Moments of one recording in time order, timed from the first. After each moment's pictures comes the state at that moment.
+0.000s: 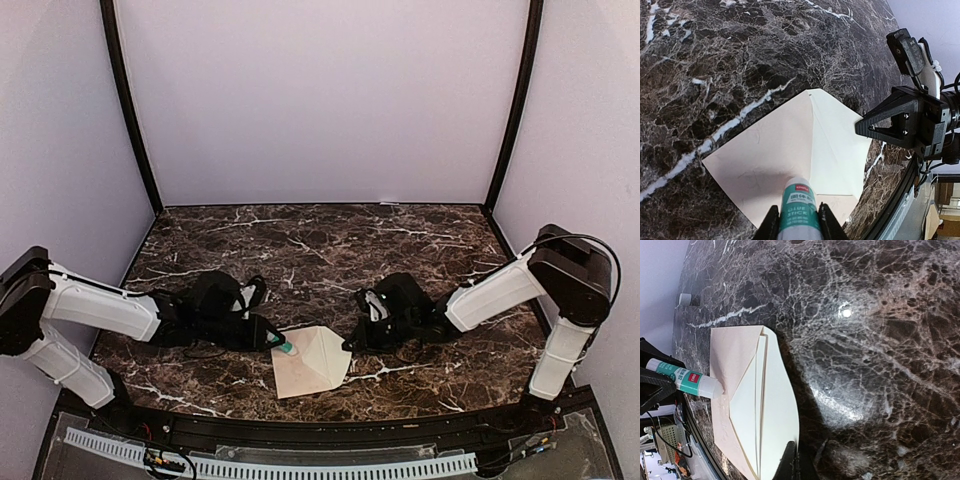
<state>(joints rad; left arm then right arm) -0.86 1.43 0.56 0.13 0.22 -0.78 0.92 1.77 0.72 0.24 -0.34 0.84</state>
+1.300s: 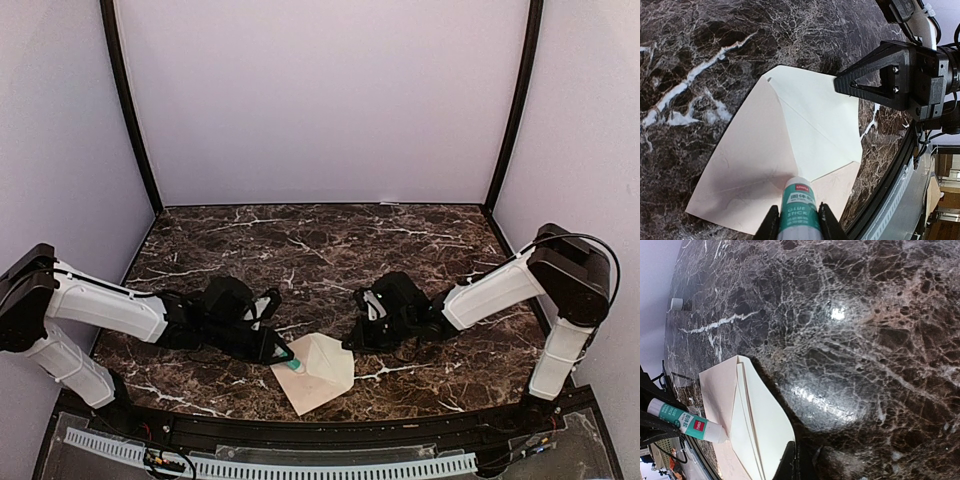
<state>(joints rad) -0.93 1.47 0.60 0.05 0.30 -0.75 0.93 1.78 0.76 0.19 -0.29 0.84</state>
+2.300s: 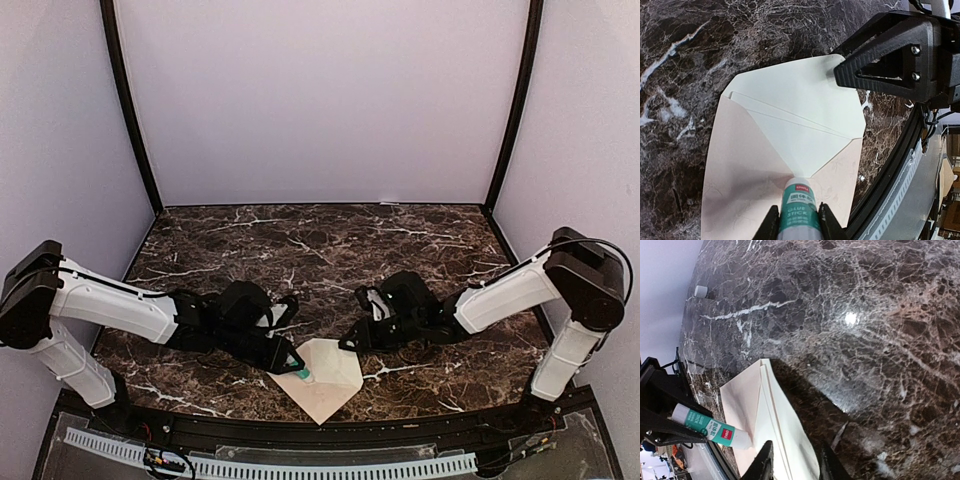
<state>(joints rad) -1.03 1.52 0.70 -0.05 0.25 -0.70 0.93 1.71 0.70 0.23 -0.33 0.80</state>
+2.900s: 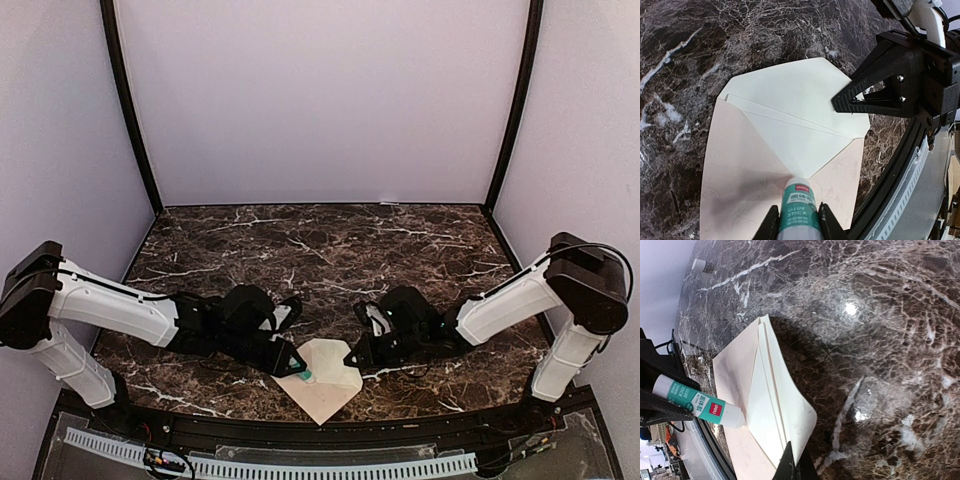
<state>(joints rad) -1.07 1.52 0.71 -0.05 0.20 -0.68 1.00 1.68 0.62 0.28 -0.33 0.81</state>
